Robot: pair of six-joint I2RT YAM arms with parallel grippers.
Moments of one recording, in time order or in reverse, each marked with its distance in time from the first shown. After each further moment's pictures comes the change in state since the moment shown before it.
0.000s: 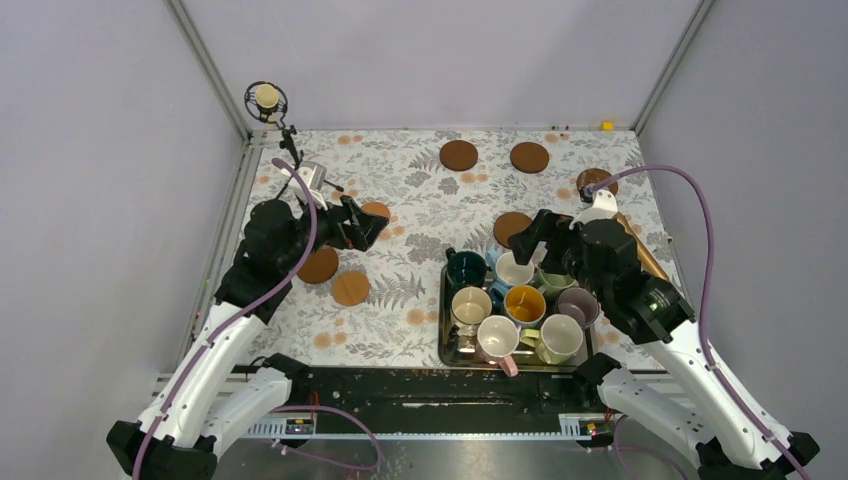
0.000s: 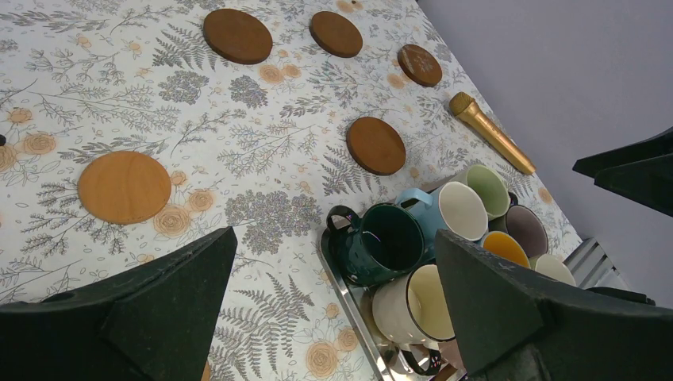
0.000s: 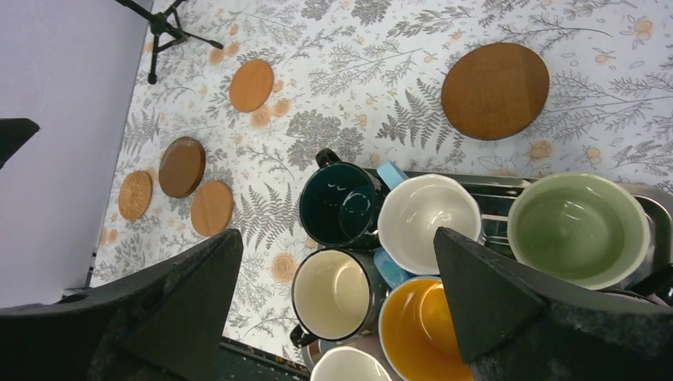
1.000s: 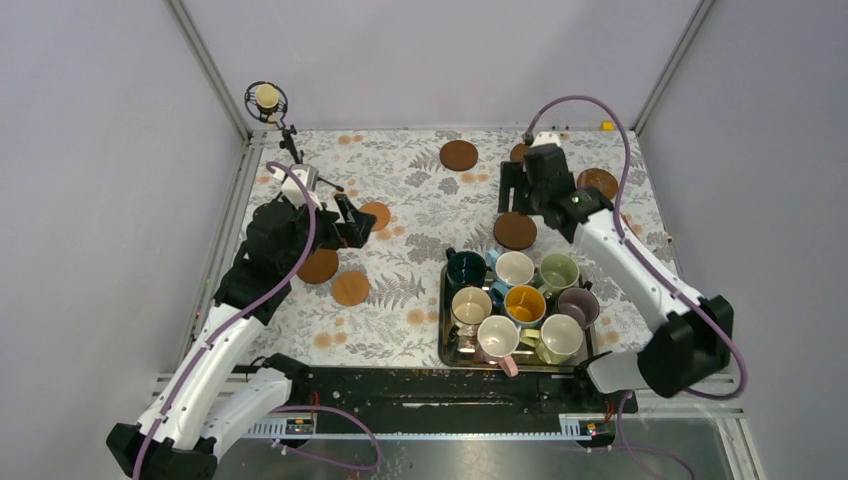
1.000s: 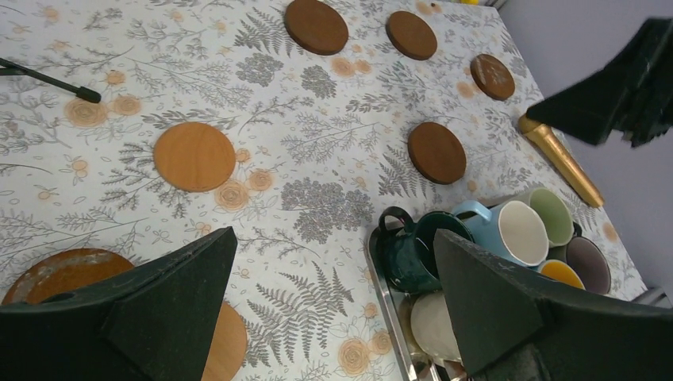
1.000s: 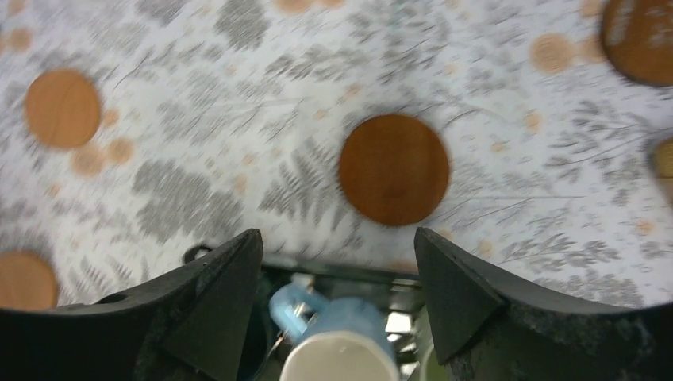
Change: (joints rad) left arm 0.000 -0.008 -0.003 -0.079 -0.164 0.000; right arm -0.115 0.603 0.241 0.118 0.035 -0.298
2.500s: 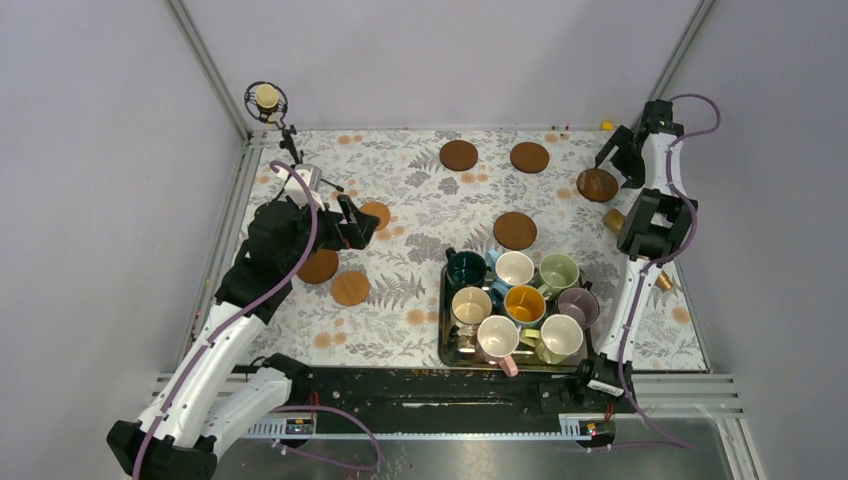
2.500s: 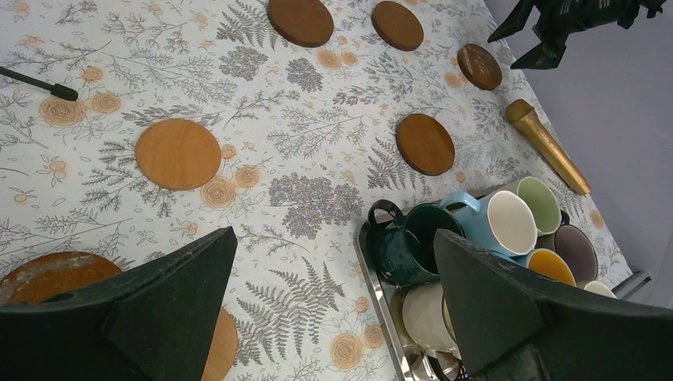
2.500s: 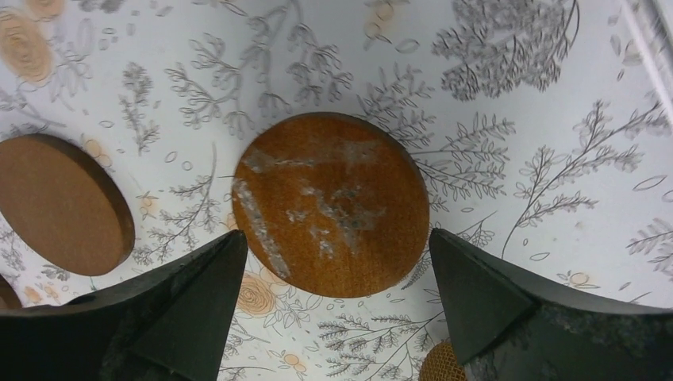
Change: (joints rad) left arm 0.001 0.008 0.000 0.004 0.031 -0.004; right arm -0.785 1.191 1.229 -0.407 -0.286 0.033
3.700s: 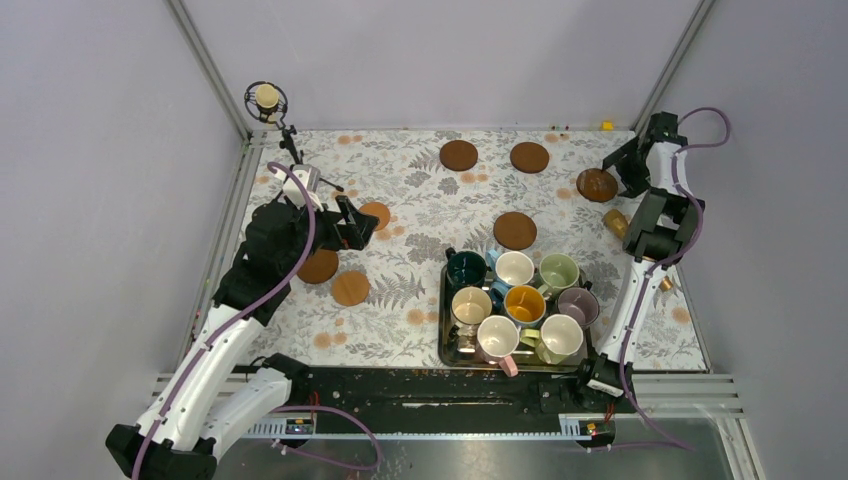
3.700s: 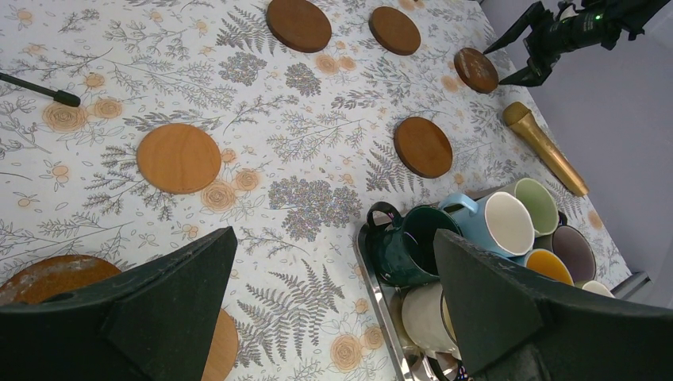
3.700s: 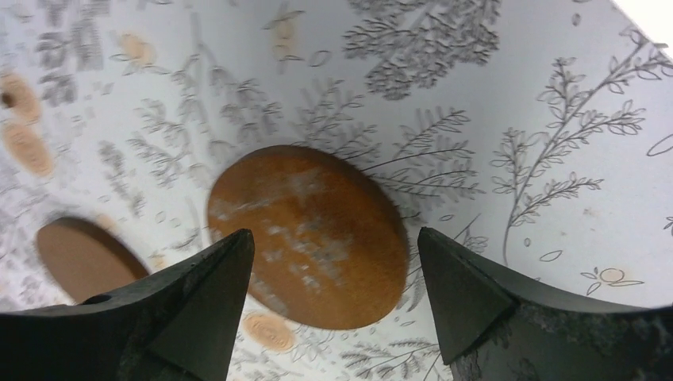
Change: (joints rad) left arm 0.000 -0.015 0.000 0.000 0.000 0.004; right arm -0.051 -0.022 -0.154 0.112 -0.026 0.296
